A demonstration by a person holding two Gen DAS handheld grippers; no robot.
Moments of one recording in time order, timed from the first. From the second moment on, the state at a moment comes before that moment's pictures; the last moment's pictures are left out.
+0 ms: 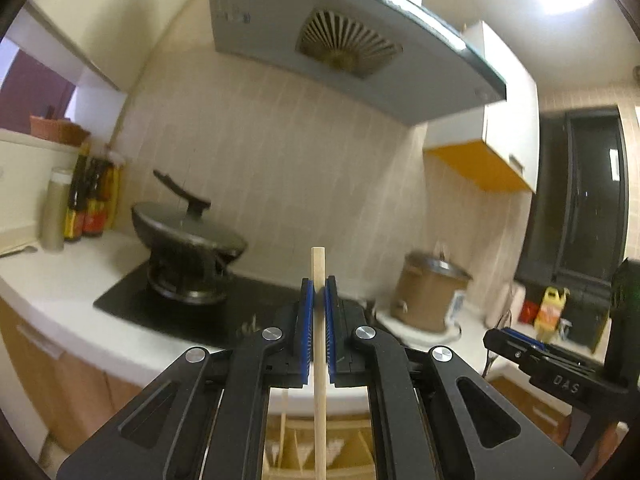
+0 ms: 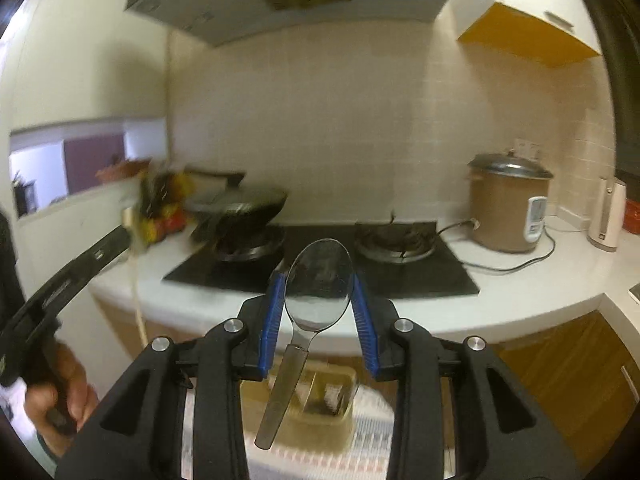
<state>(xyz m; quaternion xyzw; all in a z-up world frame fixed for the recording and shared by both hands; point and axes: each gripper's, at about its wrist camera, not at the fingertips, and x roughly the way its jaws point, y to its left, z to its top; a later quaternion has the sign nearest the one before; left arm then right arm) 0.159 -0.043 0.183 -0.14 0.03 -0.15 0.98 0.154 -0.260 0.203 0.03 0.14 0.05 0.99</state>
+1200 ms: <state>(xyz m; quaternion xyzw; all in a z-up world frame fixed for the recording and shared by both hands) 0.195 -0.020 0.106 -0.17 0.10 -0.13 0.97 0.175 -0.259 0.115 0.00 0.15 0.02 0.99</state>
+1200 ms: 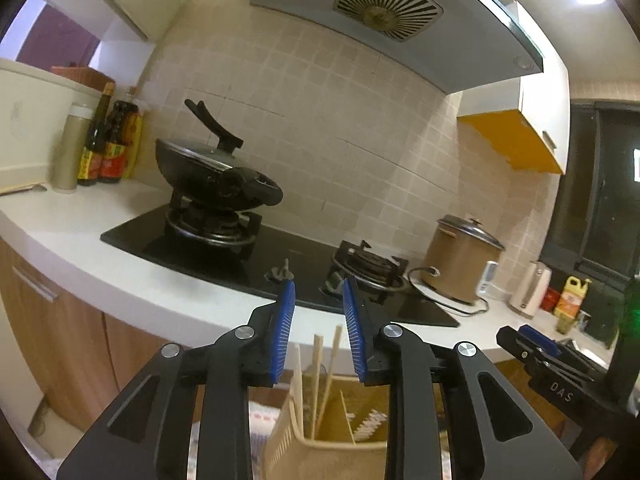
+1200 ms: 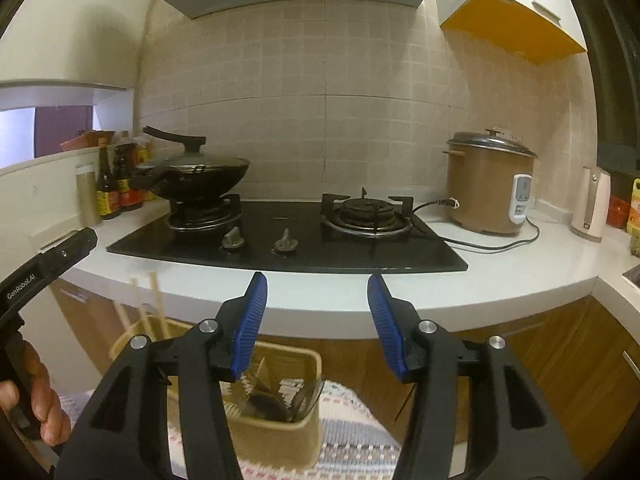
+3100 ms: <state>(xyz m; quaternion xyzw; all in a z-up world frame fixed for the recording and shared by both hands) 0.151 -0.129 -0.065 0.02 0.53 -0.23 0.82 0.131 -0.209 -0.059 -0.06 0.61 0.08 0.78</state>
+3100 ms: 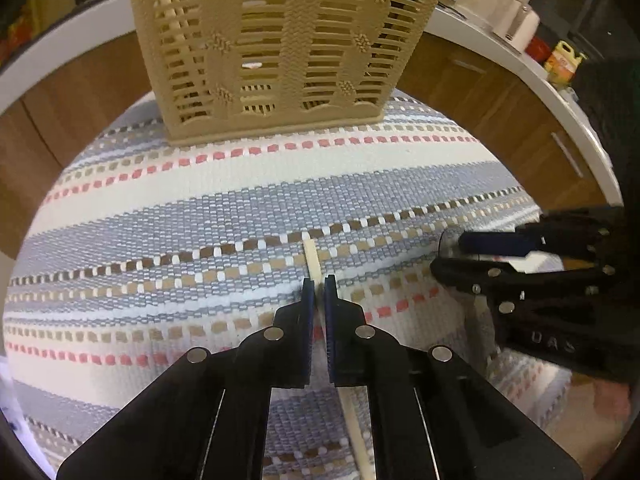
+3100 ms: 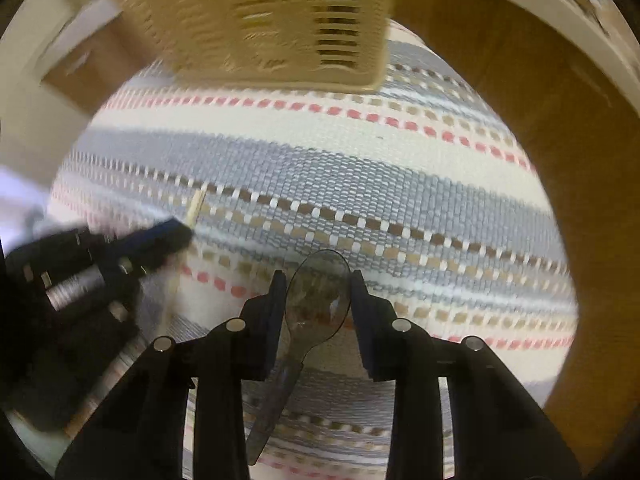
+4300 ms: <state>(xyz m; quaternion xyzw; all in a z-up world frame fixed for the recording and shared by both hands) 0.134 -0.091 0.054 -0.01 0.34 -0.23 0.91 0.113 -0.231 0.040 -0.03 0.48 0.14 0.87</state>
